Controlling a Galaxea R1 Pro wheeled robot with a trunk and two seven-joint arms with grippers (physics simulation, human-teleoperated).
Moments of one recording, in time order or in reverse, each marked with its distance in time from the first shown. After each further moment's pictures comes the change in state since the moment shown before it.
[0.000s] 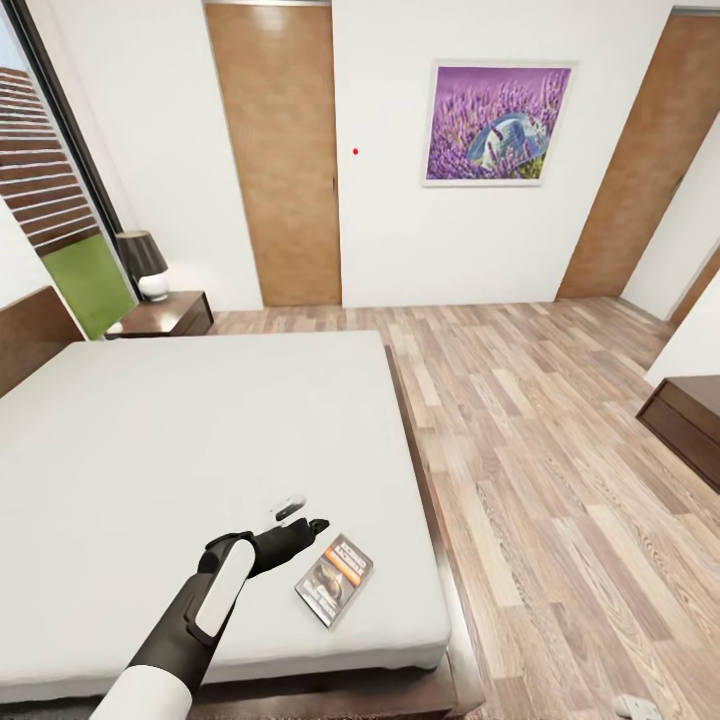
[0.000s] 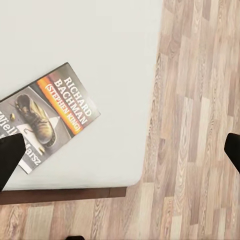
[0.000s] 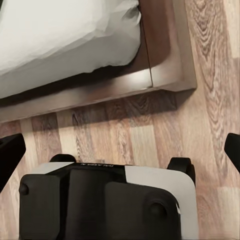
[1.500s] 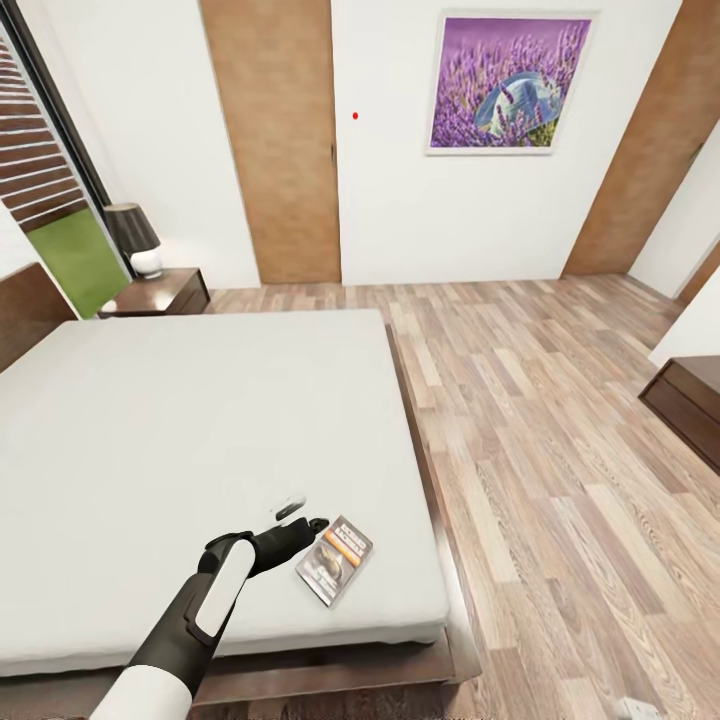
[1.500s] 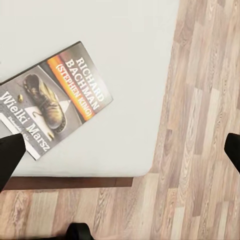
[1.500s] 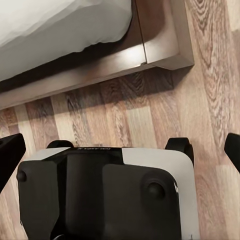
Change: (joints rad) left arm 0.000 0.001 -0.001 -0.001 0.000 -0.003 -0.002; right arm 0.000 0.000 0.000 0.009 0.000 0.000 0.000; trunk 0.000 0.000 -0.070
